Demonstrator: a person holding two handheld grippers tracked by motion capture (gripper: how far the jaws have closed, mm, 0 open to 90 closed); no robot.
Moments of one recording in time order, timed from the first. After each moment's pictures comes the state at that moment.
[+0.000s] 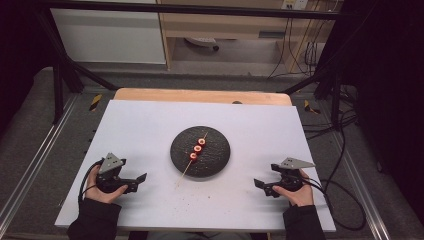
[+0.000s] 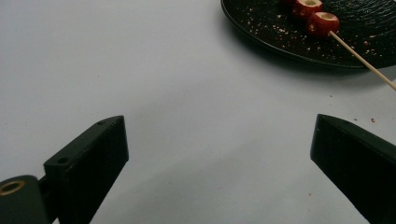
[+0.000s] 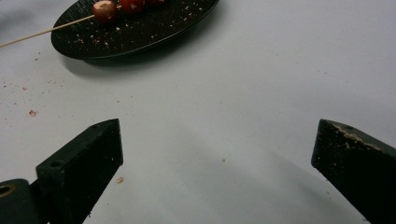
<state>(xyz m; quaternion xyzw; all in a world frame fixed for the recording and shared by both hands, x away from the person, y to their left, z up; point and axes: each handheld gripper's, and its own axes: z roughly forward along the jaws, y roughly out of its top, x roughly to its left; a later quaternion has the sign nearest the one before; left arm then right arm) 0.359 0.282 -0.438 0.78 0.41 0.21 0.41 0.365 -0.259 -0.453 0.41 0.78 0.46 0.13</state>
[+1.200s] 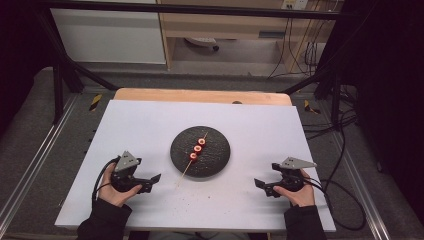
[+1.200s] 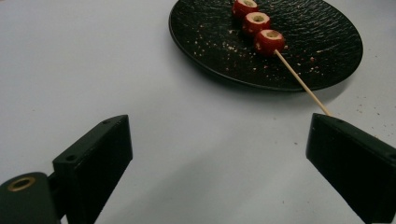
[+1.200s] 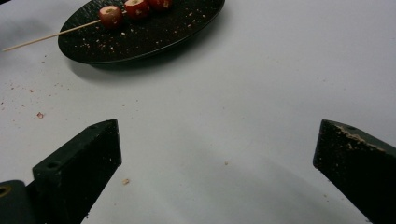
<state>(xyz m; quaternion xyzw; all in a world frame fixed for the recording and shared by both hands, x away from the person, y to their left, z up) 0.359 0.234 -0.422 0.80 0.39 0.19 0.42 0.363 -0.259 -0.448 0.40 0.78 0.46 0.13</state>
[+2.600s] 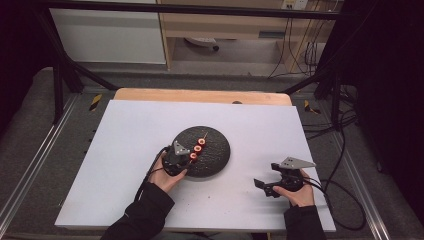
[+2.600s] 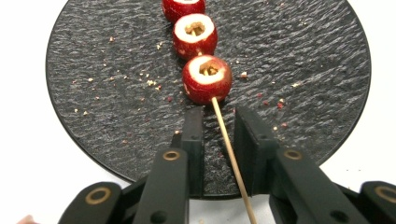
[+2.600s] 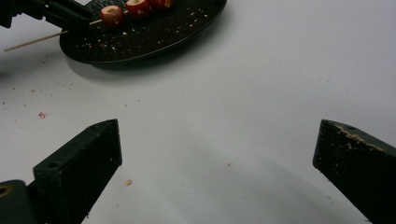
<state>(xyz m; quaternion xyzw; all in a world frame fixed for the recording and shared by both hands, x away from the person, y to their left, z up) 0.402 0.114 -0.428 0.84 0.40 0.16 0.32 0.363 -0.257 -0.447 0.40 0.78 0.46 0.13</state>
